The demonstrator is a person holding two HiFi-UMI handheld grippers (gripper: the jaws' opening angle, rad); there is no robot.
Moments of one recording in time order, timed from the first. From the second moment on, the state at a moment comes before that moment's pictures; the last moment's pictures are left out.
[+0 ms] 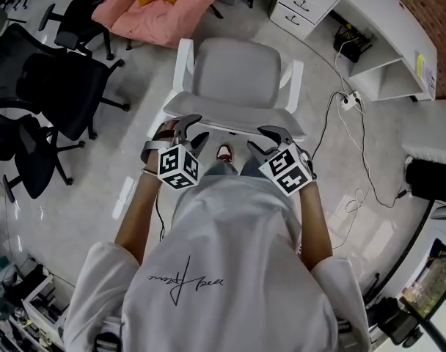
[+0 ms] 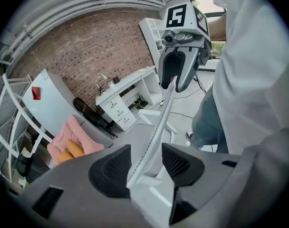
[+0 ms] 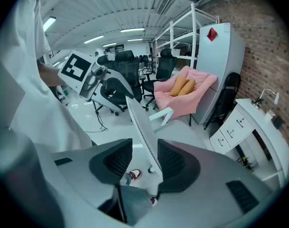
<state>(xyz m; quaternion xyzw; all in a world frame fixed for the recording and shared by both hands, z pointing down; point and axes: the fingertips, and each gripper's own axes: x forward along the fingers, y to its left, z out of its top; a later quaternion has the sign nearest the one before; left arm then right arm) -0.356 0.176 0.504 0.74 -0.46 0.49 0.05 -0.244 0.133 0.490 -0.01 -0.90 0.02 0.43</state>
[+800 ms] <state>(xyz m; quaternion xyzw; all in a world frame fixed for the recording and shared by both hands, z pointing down) -0.384 0.161 0.549 0.71 -0.43 0.56 0.00 -0.229 0.107 0.556 -0.01 -0.85 -0.12 0.51</state>
